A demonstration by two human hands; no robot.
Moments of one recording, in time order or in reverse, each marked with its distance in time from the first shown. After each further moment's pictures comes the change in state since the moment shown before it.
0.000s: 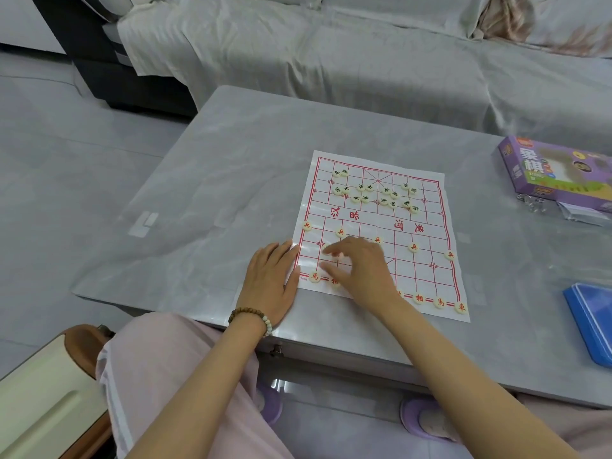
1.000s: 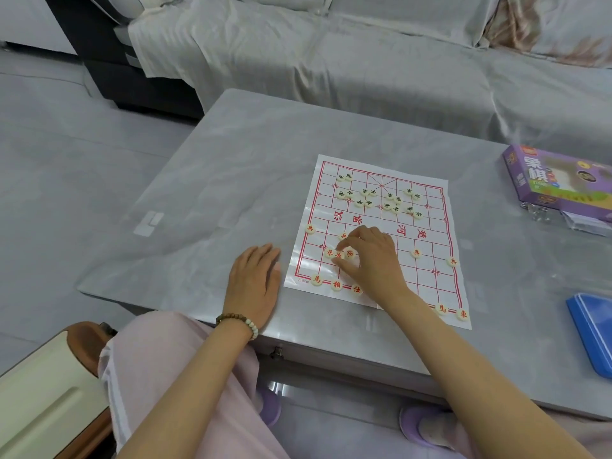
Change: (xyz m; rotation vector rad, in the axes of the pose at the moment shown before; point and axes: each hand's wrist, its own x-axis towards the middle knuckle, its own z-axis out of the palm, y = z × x) left_hand -0.009 -0.021 -0.006 -0.107 0.072 -0.156; right_hand 0.016 0.014 -0.007 -0.184 -0.042 0.008
